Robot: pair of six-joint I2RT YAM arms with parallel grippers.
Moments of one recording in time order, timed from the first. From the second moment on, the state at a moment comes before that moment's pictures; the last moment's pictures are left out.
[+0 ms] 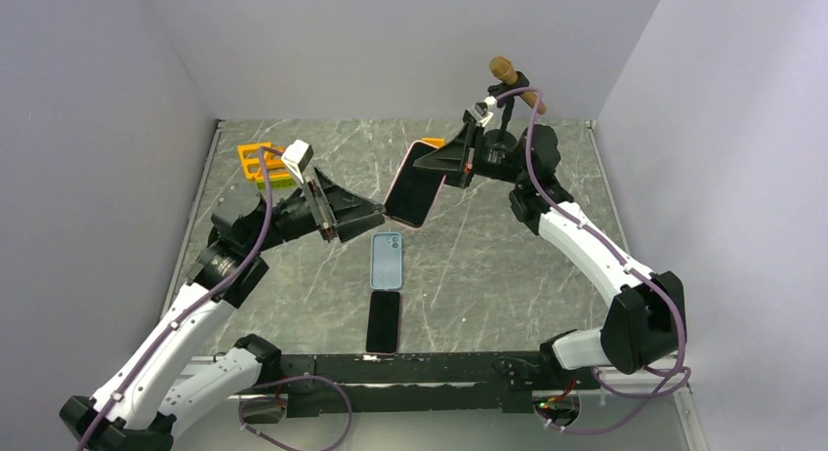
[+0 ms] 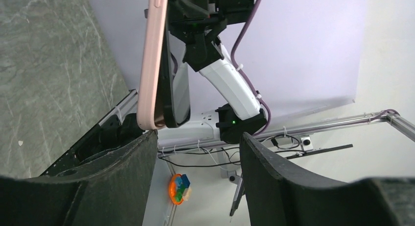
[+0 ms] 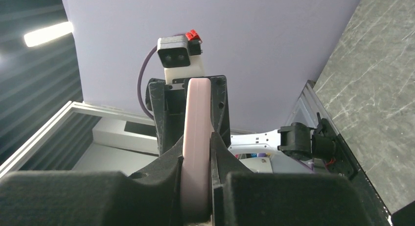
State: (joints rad) left arm -0.51 0.82 0.93 -0.02 0.64 -1.33; right arm 0.40 1.37 1.08 0.48 -0.95 1.55
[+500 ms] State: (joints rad) left arm -0.51 0.86 0.92 0.03 0.64 -1.37; right arm 0.39 1.37 1.14 0.38 -0.95 1.46
